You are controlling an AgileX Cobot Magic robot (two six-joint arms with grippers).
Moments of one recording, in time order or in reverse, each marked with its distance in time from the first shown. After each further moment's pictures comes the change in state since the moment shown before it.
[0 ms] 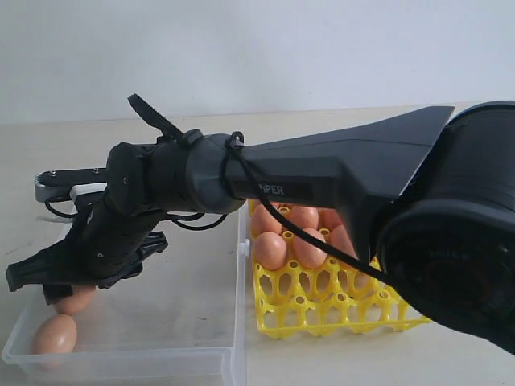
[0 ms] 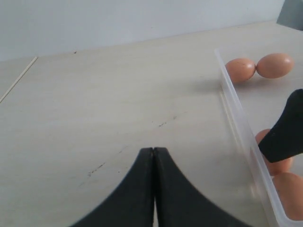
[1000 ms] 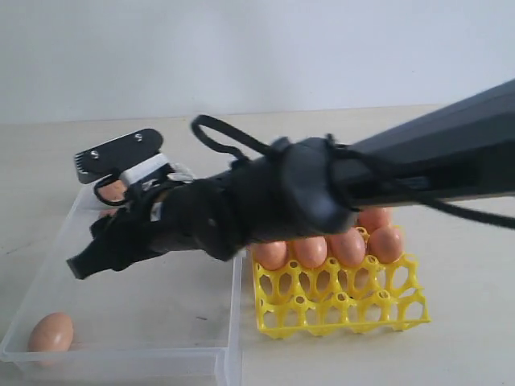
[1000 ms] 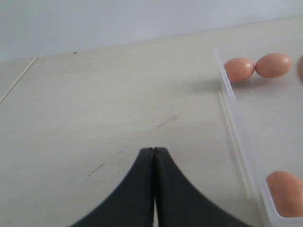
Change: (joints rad) left arm 0.000 0.000 0.000 0.000 0.000 0.000; right arm -0.002 -0.294 0.521 -0.188 -0.637 -0.150
